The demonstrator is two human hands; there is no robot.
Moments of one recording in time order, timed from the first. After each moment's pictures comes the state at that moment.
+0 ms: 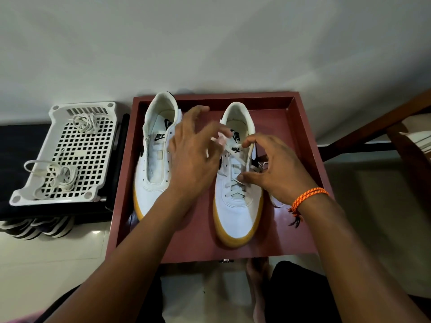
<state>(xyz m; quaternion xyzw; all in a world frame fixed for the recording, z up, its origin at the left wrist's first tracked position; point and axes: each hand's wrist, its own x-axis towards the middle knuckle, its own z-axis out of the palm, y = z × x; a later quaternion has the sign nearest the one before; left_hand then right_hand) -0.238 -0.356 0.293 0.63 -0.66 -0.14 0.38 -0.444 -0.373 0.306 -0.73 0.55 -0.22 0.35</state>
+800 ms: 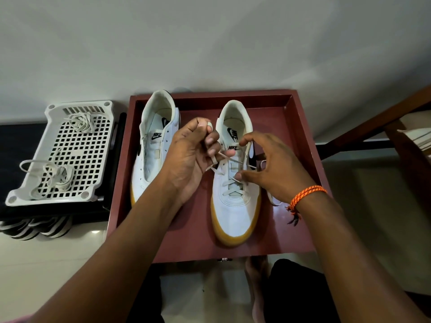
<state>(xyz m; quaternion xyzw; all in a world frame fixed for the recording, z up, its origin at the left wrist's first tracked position) -0.240 -0.356 0.313 0.39 -0.31 -0.66 0.56 -0.443 -0.372 0.307 -0.72 0.56 -0.20 0.35</state>
